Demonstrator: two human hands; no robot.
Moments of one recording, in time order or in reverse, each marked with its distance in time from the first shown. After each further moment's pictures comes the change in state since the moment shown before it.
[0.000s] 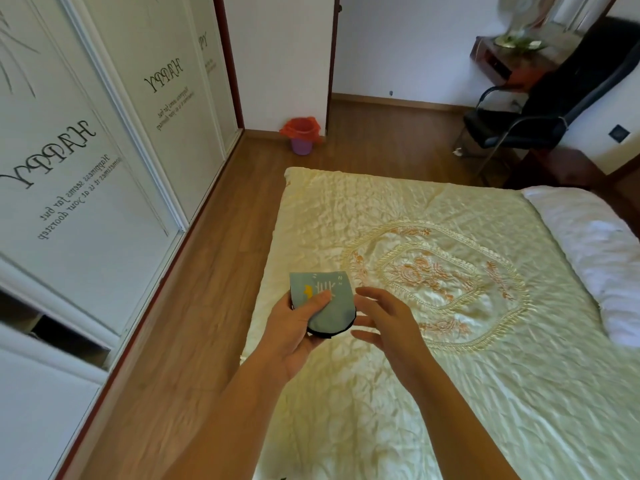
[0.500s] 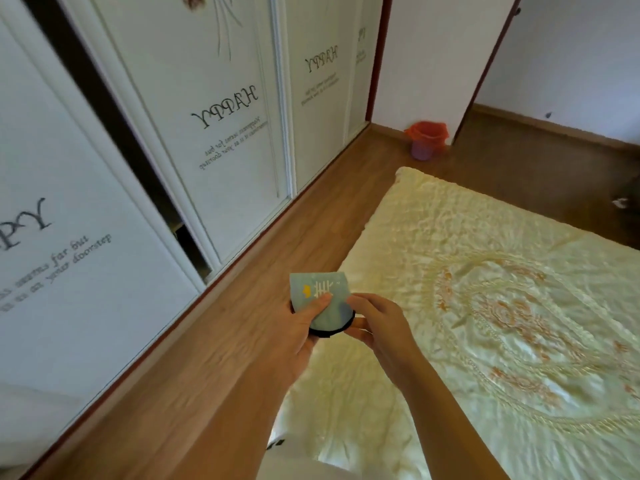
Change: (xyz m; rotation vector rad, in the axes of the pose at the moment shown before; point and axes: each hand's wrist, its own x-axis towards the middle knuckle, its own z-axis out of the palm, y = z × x) left_hand -0.085 -0.032 -0.080 -0.183 0.390 0.264; right_hand -0.027 0.034 0.089 -0.087 -0.428 0.064
